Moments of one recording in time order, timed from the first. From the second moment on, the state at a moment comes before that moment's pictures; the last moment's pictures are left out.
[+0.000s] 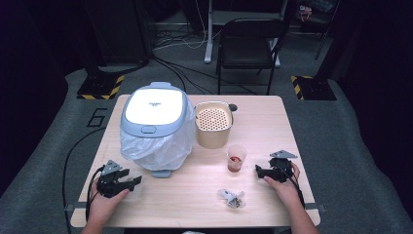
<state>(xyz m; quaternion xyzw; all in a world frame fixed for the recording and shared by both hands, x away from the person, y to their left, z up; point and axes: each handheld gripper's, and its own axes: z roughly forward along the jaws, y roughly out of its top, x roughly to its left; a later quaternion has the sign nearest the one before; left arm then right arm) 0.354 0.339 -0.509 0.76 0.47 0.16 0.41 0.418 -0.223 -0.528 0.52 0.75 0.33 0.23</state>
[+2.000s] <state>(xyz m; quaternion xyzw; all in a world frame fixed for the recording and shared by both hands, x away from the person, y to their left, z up) 0.360 0.250 -0.518 0.79 0.40 0.13 0.44 0.412 -0.221 -0.529 0.51 0.77 0.33 0.22</state>
